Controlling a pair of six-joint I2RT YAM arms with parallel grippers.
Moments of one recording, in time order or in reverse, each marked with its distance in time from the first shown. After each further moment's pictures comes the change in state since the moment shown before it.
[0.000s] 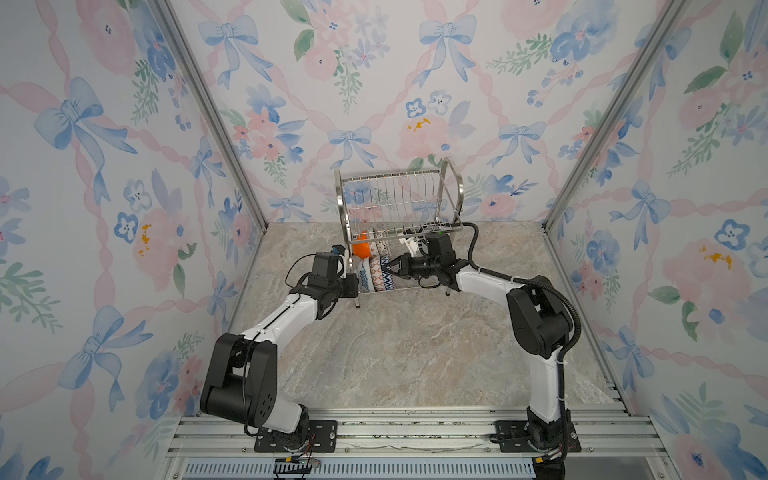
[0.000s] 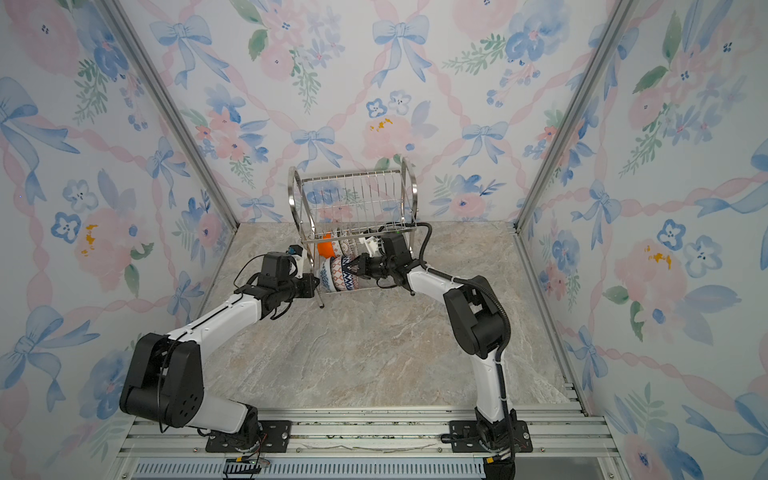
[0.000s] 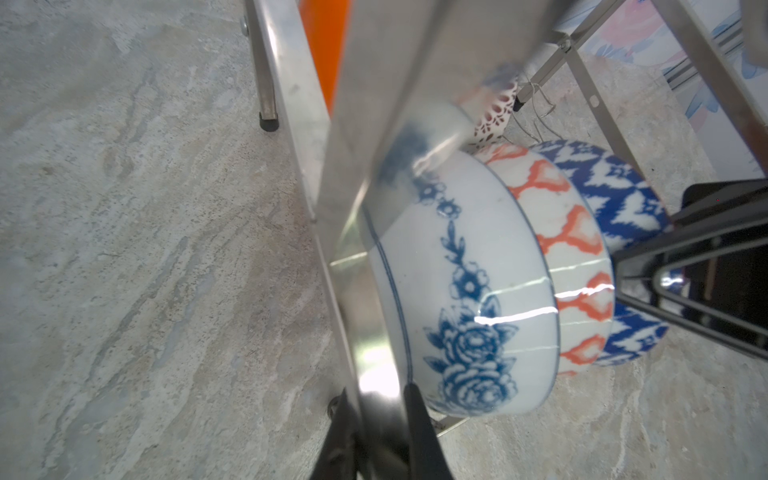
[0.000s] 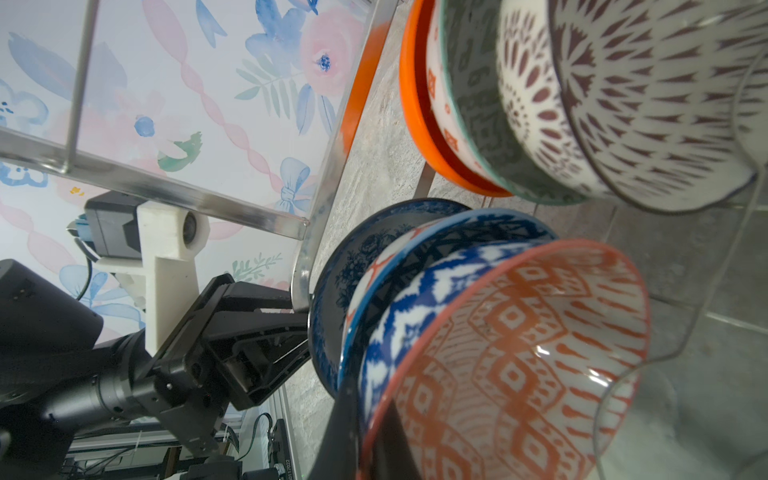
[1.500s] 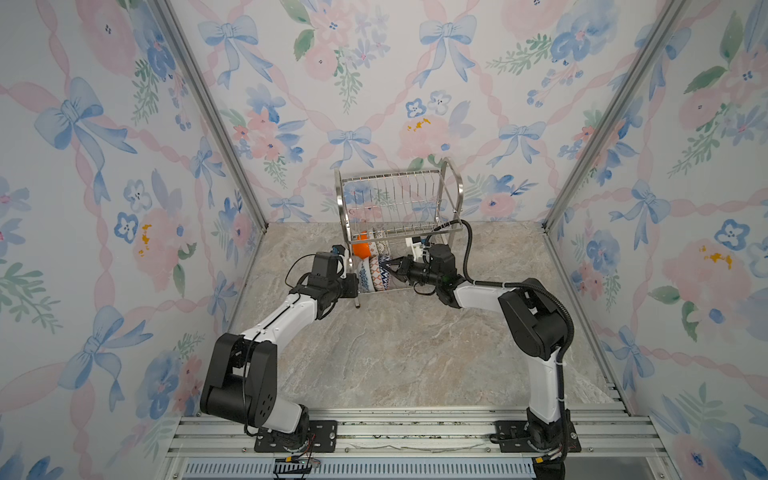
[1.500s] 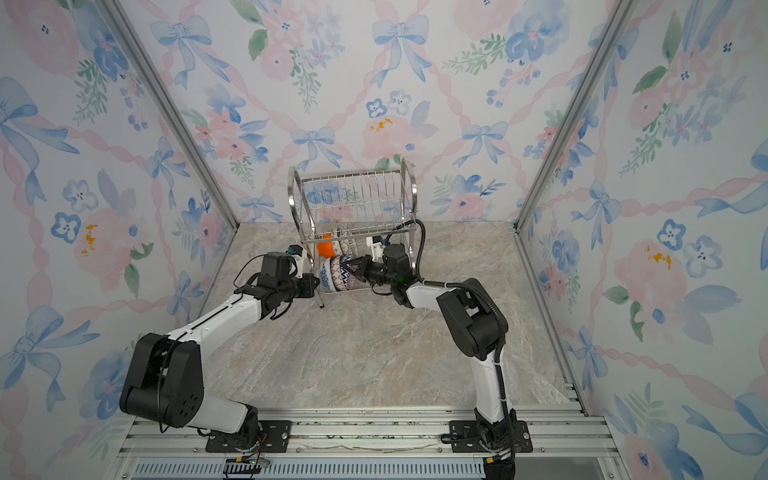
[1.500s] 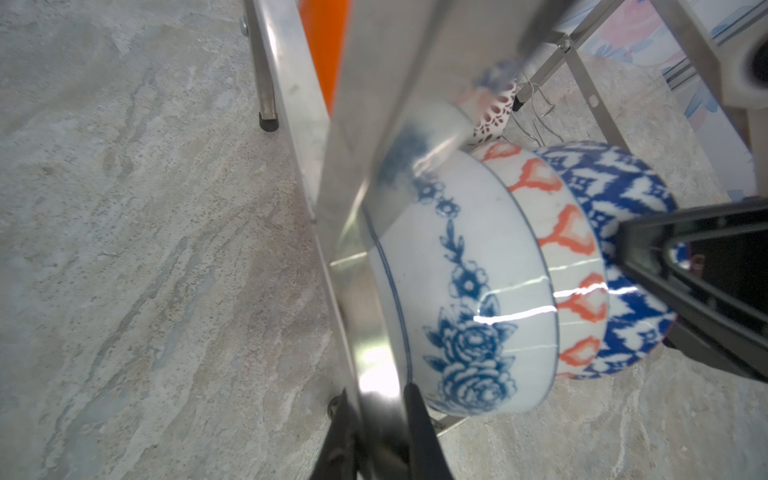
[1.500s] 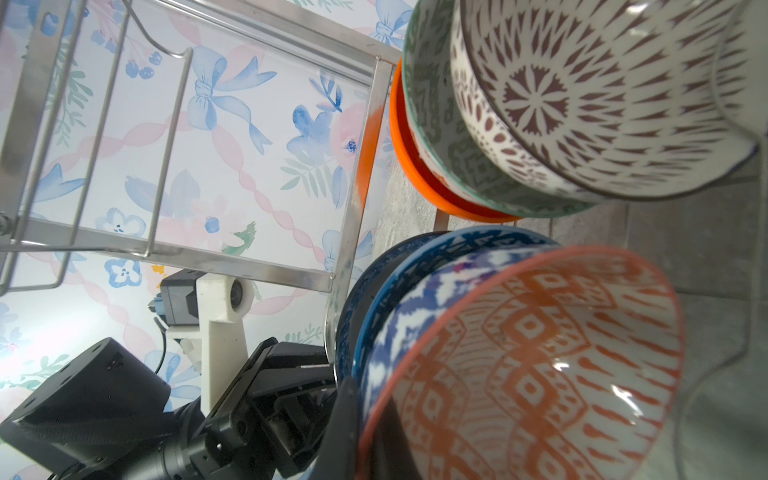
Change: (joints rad) left arm 0.000 -0.001 -0.001 0.000 0.004 0.001; right arm 0.039 -0.003 -0.211 0.520 0.135 0.418
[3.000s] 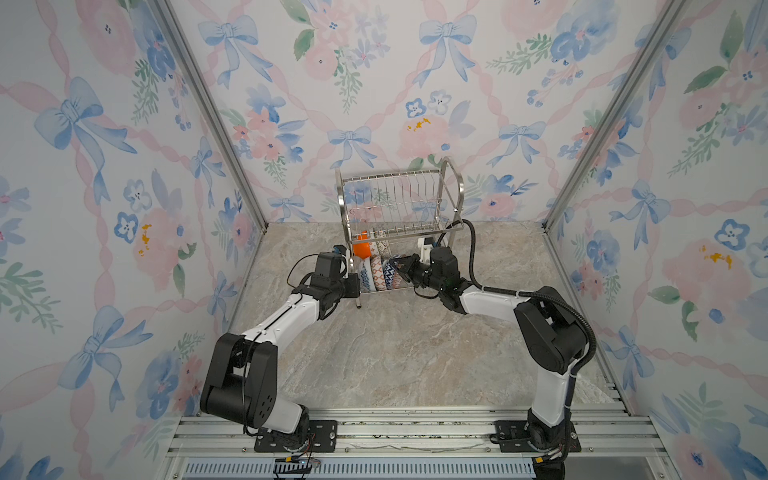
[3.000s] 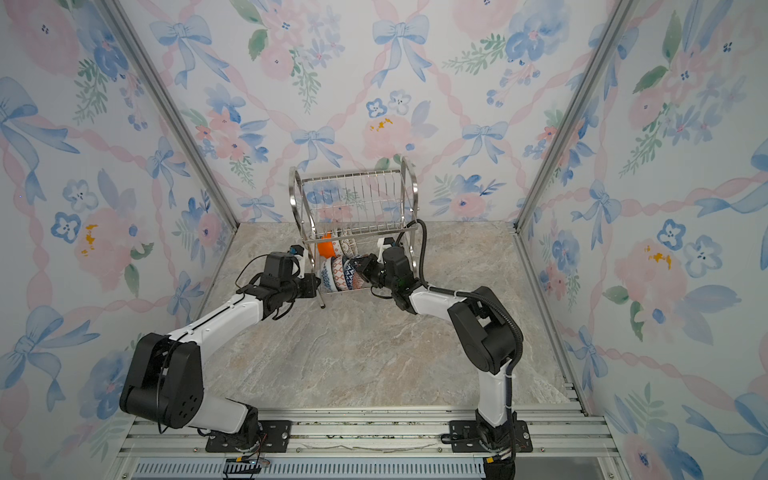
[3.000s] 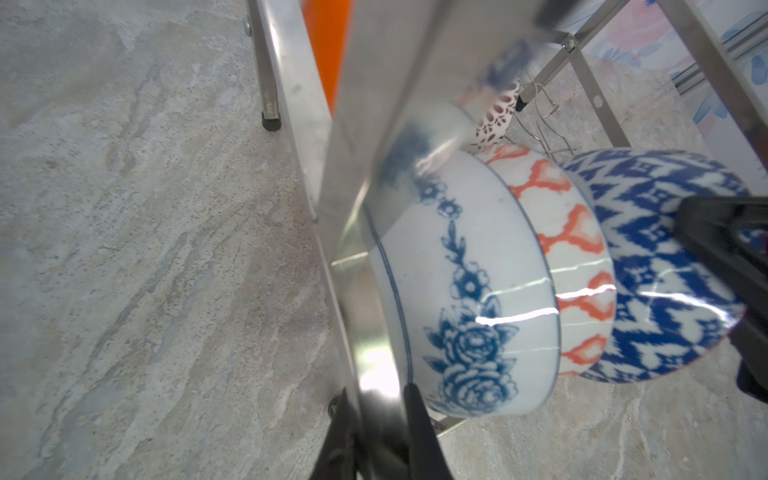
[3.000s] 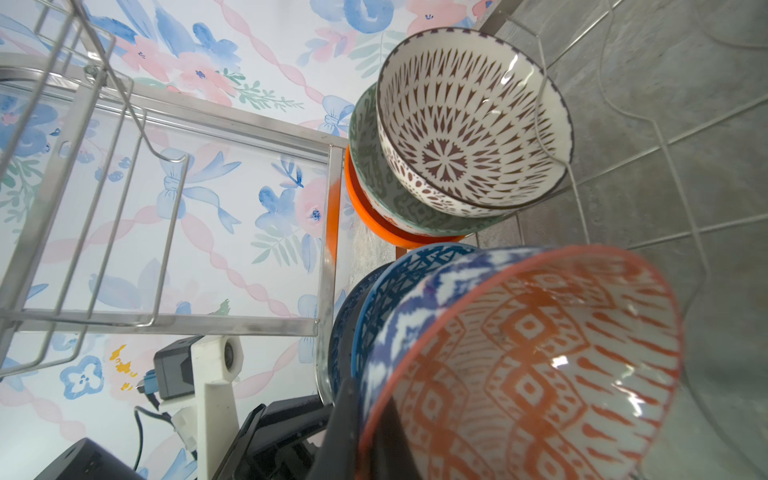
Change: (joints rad) left arm -0.024 -0.003 0.005 -0.007 -0.037 -0.027; right arm 0.048 -0.135 -0.097 -0.093 0.325 0.085
